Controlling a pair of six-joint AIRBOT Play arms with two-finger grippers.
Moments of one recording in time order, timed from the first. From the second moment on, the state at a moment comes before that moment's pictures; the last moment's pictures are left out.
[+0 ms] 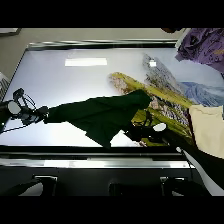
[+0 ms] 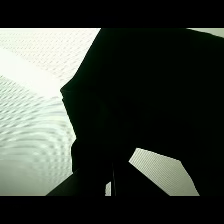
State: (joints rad) left arm 0.14 -1.22 0.92 1.49 -0.95 -1.89; right arm 0.36 -1.32 0.58 -0.30 0.60 1.45
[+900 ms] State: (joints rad) left arm 0.14 -1.10 1.22 1.63 -1.06 -1.81; right arm 0.26 -1.15 1.03 -0.47 0.61 1.42
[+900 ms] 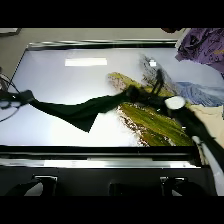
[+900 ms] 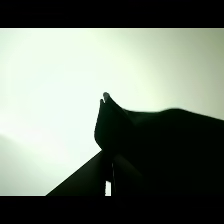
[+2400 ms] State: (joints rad) left arm 0.11 -1.21 1.44 1.71 -0.94 -1.81; right arm 0.08 -1.42 1.73 -1.17 1.06 1.70
